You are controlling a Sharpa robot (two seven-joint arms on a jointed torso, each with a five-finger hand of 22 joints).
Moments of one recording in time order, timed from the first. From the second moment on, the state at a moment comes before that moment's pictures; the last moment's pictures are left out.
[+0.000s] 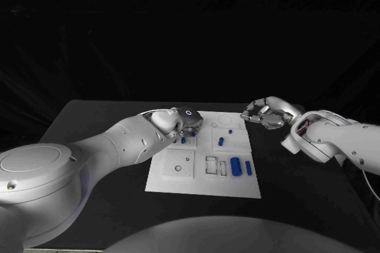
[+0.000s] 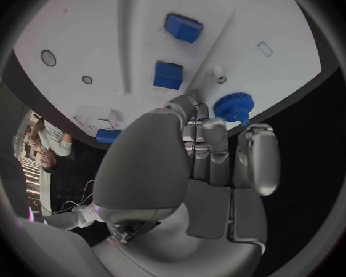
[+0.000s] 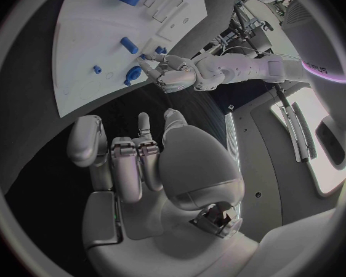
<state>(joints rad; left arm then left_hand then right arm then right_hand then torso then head) 1.10 -0.15 -0.20 0.69 -1.94 -0.21 0.16 1.50 -0.15 0.40 0.14 0.18 1.15 -0.01 0.14 0.19 1.13 -0.06 0.13 0.15 1.31 -0.06 1.17 0.81 0.02 1.47 0.06 1.43 1.31 1.20 -1.04 -0.23 1.52 -0.90 -0.39 0.20 1.32 0.15 -0.14 0.29 0.48 0.71 0.12 0.53 0.60 1.46 0.06 1.57 1.38 1.47 0.00 1.57 1.31 0.08 1.27 0.12 1.21 1.31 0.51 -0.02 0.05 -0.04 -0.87</state>
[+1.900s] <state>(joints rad) 1.28 -0.56 -0.21 1.28 -1.66 -0.46 0.15 1.46 -0.16 0.35 0.10 0.33 1.17 0.06 0.23 0.34 1.28 0.01 0.46 0.17 1.38 -0.07 1.15 0.77 0.02 1.47 0.04 1.50 1.31 1.17 -0.96 -0.23 1.62 -0.97 -0.36 0.26 1.52 0.07 0.14 0.18 0.45 0.75 0.16 0.24 0.35 1.46 0.08 1.57 1.46 1.47 0.02 1.57 1.31 0.08 1.29 0.13 1.21 1.31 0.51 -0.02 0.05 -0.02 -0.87</state>
